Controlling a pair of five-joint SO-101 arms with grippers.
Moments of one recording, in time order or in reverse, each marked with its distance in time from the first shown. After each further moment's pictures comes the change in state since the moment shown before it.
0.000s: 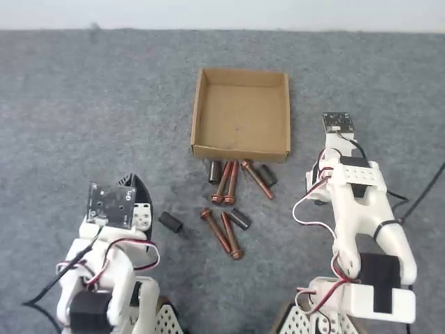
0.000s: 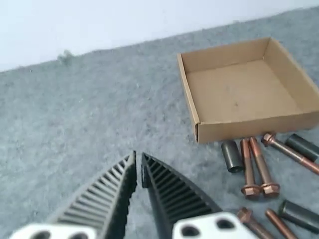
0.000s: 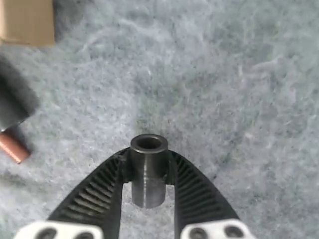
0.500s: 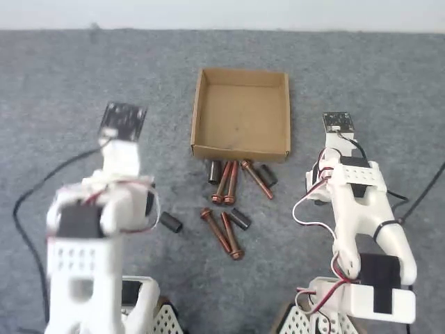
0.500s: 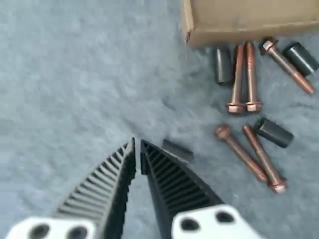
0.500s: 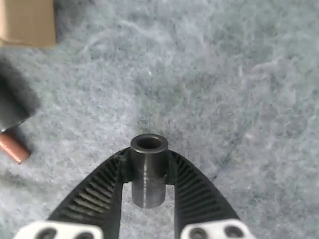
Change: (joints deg) left arm 1.0 52.0 -29.5 12.5 4.6; right arm 0.0 0.0 0.0 0.0 0.0
